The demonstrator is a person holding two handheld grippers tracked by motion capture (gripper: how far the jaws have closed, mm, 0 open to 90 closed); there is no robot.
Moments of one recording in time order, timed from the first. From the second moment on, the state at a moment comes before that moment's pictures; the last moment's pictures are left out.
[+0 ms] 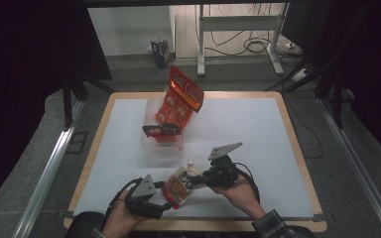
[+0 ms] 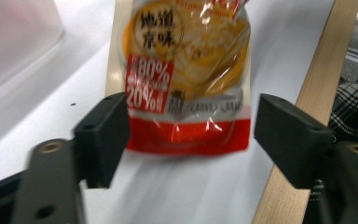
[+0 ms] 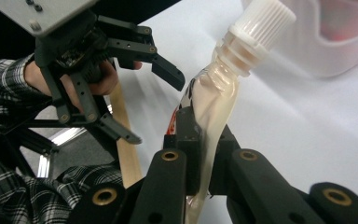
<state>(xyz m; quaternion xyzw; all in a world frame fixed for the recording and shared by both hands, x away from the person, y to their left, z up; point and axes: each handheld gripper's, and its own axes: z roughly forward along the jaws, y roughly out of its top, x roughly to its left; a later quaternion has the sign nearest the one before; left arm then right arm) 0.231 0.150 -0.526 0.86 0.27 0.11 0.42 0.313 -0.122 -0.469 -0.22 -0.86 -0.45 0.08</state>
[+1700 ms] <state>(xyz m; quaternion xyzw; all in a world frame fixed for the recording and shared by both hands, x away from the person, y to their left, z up) 0.223 0.165 -0.519 0.83 0.29 0.17 0.44 0.346 -0.154 -0.388 -0.23 -0.83 -0.51 -0.01</state>
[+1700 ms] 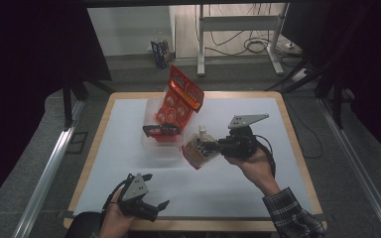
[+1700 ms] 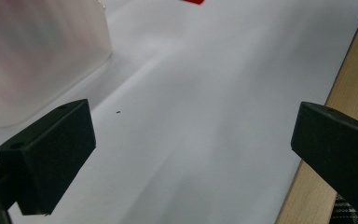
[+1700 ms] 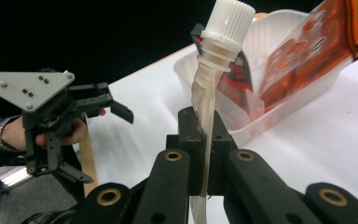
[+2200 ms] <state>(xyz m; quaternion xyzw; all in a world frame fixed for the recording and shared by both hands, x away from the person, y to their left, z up) 0.224 0.163 -0.521 0.83 0.29 0.17 0.44 0.375 -0.141 -0.382 -0.22 -0.83 -0.50 -0.02</state>
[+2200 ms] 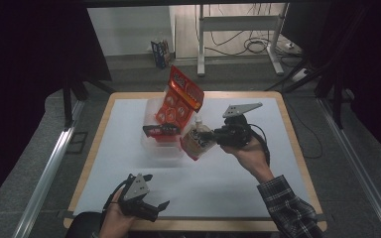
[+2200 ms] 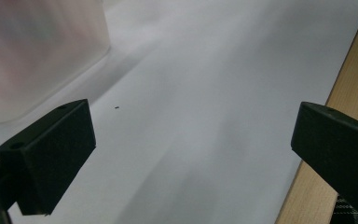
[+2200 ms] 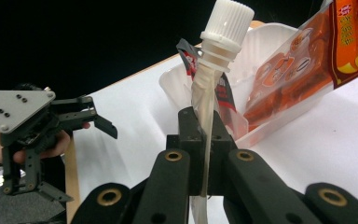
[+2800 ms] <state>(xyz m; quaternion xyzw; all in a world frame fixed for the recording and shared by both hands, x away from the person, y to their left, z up) 0.224 0.163 -0.521 0.84 0.29 0.17 0.43 0.399 -0.112 -0.380 -0.20 -0.85 -0.49 -0.02</state>
